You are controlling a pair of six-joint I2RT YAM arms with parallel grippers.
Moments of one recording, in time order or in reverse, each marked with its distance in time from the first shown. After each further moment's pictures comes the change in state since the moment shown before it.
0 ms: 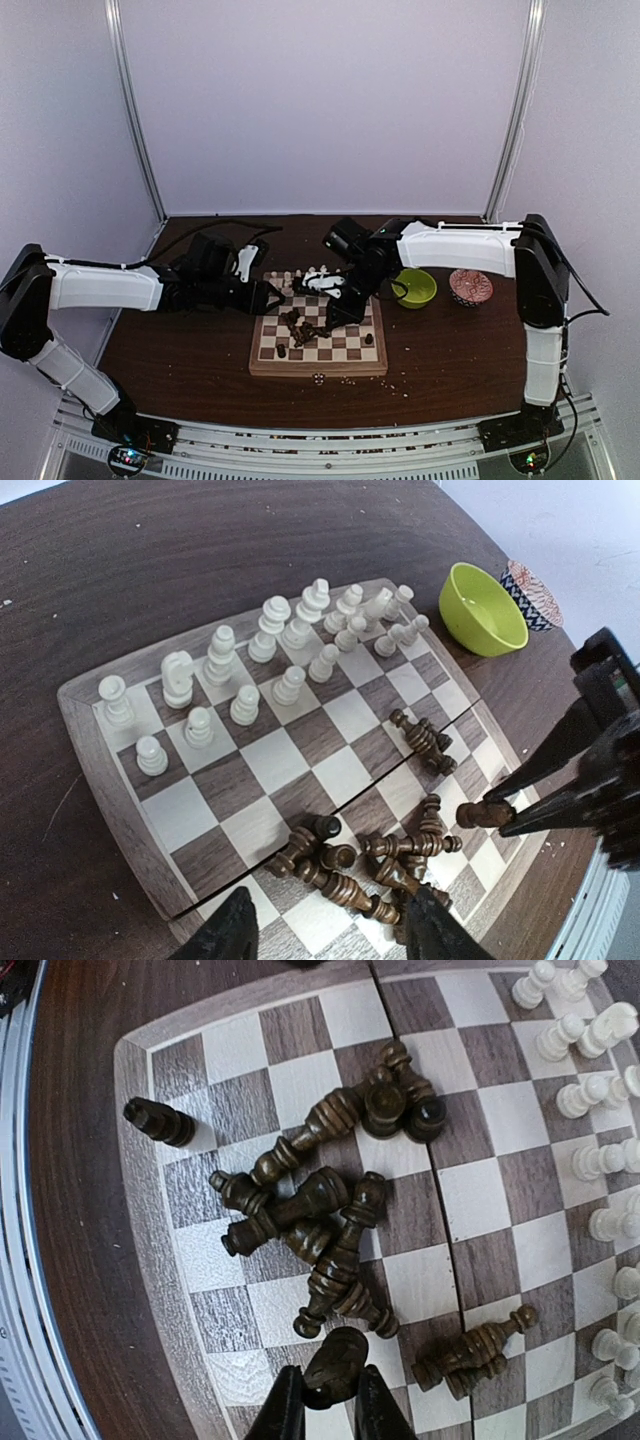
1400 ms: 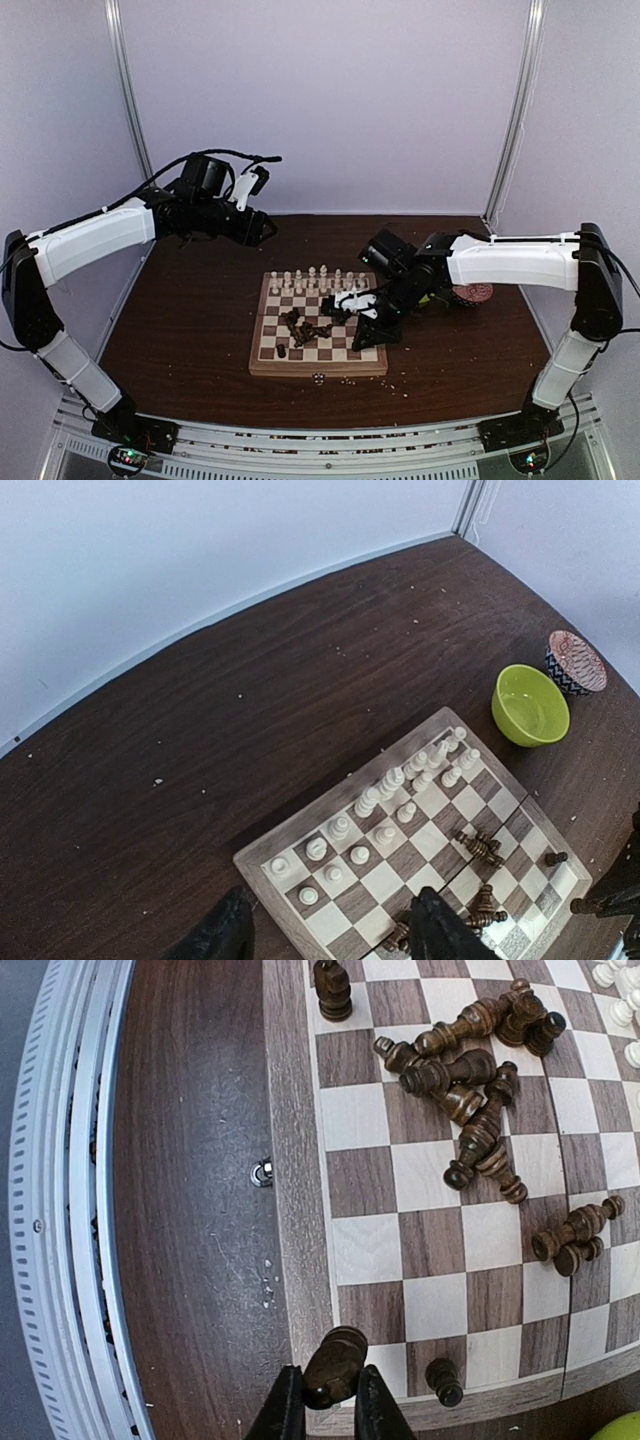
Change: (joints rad) left arm 0.091 0.078 0.561 -0.448 -0.116 0.305; right arm 0.024 -0.311 -0.359 0.051 -0.064 -0.097
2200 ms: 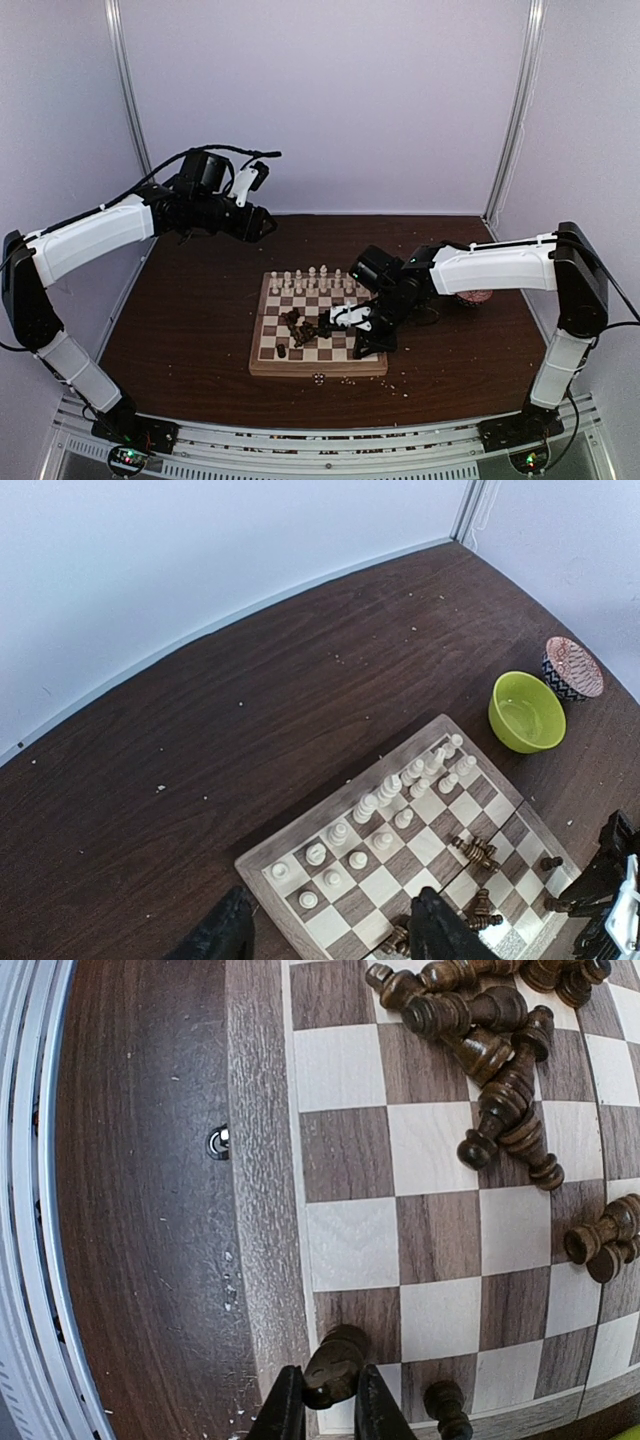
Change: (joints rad) left arm 0.000 0.000 0.027 -0.019 -0.008 0.000; right arm 0.018 0.081 -0.020 0.040 0.077 -0.025
